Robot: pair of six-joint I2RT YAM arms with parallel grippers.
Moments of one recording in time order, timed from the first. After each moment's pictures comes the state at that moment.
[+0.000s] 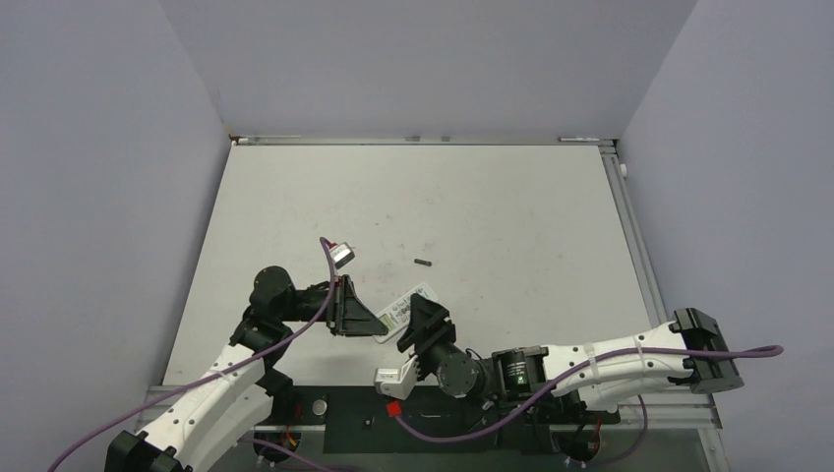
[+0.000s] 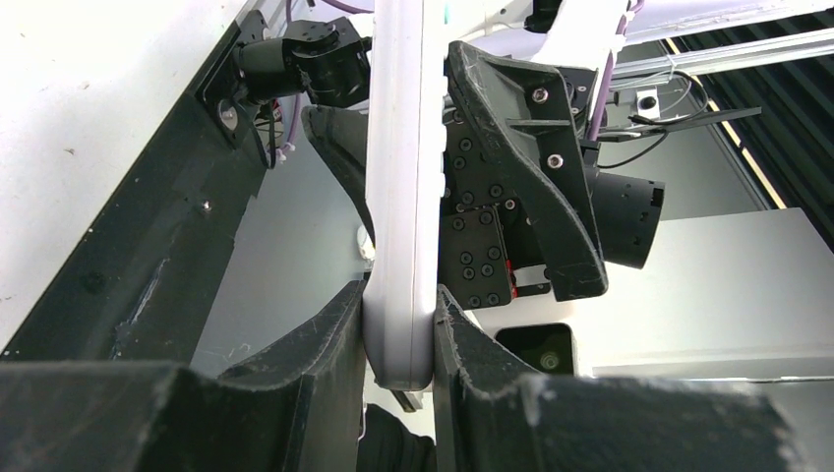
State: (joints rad) left arm -0.44 0.70 0.32 0.35 1.13 -1.36; right arm 1.64 1.14 0.76 -0.03 0.80 -1.14
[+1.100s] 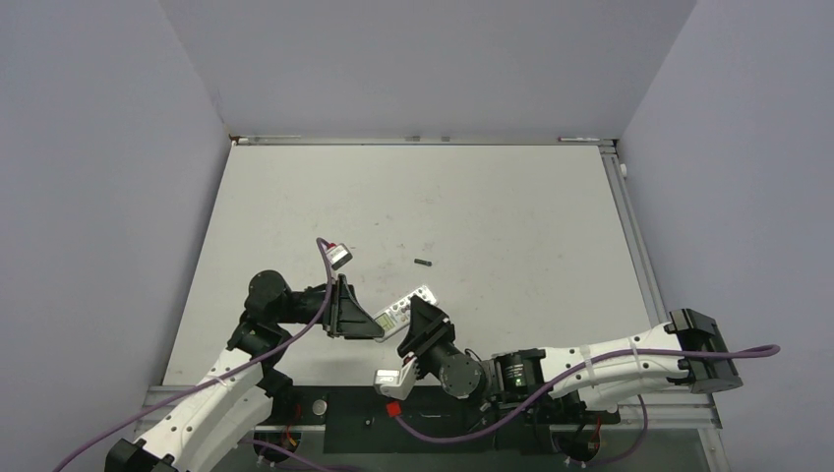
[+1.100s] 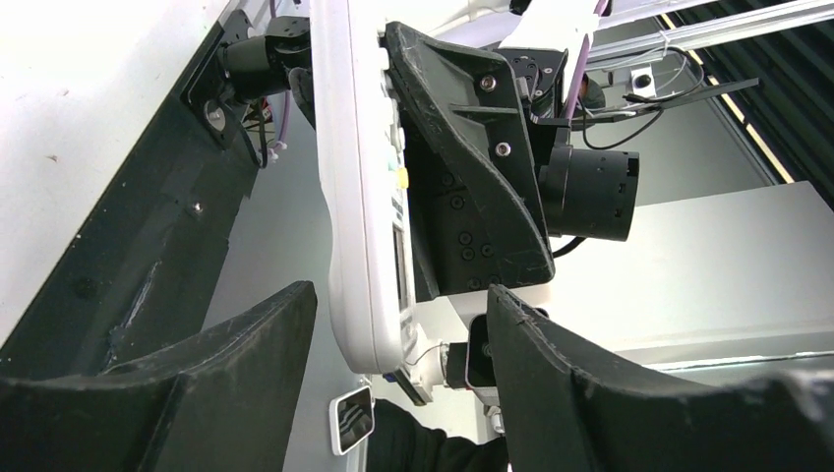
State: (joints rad) left arm -0.44 0.66 0.32 0.39 1.15 -1.39; right arm 1.64 1.15 0.71 0.13 0.83 -1.27
